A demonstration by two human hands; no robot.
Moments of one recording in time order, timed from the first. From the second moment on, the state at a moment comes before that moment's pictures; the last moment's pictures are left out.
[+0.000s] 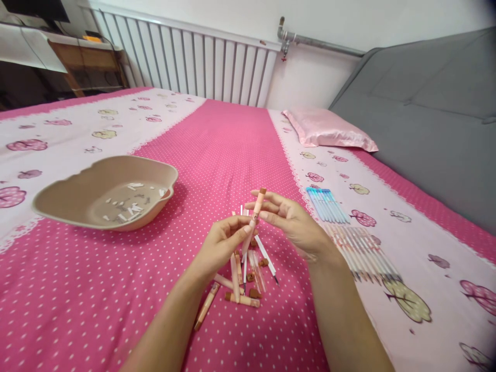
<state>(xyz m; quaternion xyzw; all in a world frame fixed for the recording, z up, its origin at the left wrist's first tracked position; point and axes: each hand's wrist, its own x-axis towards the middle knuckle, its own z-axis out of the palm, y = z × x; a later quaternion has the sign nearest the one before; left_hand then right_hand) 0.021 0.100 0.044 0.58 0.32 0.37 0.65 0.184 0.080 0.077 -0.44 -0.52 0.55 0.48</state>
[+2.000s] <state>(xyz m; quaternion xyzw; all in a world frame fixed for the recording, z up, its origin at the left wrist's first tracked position) 0.019 0.102 0.040 0.56 0.31 0.36 0.68 0.180 0.082 0.073 -0.47 -0.49 0.53 0.51</state>
